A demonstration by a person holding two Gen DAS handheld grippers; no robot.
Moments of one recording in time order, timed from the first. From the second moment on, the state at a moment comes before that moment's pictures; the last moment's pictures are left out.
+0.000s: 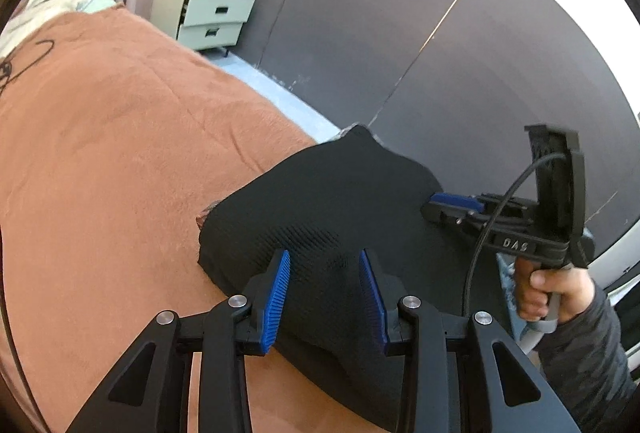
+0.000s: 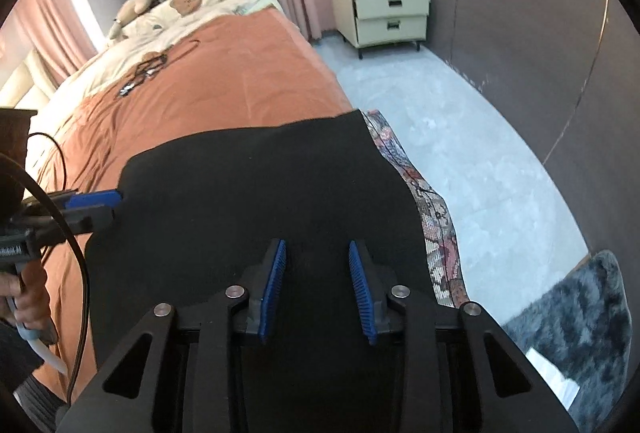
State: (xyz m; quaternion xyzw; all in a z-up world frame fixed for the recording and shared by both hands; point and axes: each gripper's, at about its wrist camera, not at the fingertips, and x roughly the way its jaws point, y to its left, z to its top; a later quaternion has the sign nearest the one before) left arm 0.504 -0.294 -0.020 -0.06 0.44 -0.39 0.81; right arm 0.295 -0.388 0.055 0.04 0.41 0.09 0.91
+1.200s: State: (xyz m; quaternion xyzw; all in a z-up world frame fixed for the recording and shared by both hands) left arm 0.403 -0.261 0.028 -0.03 0.44 -0.35 0.83; right arm 0.191 -0.347 0.076 0.08 0.41 0.05 0.91
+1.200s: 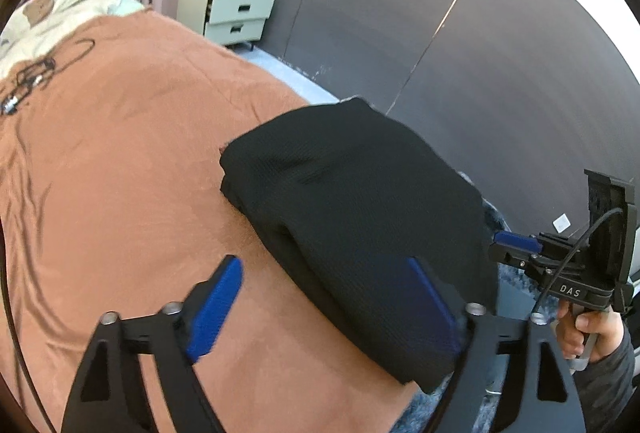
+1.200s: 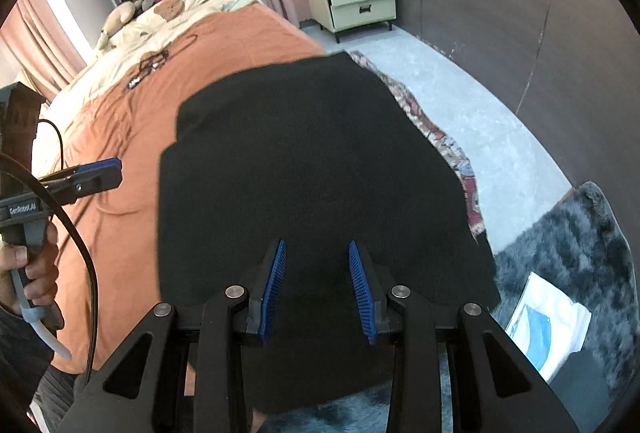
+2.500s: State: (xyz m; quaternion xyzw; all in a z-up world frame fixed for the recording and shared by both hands) left arm 0.213 -0.112 0.161 -0.01 0.30 -0.32 0.90; right arm -0.034 -0.242 0.151 0.07 0.29 0.00 0.96
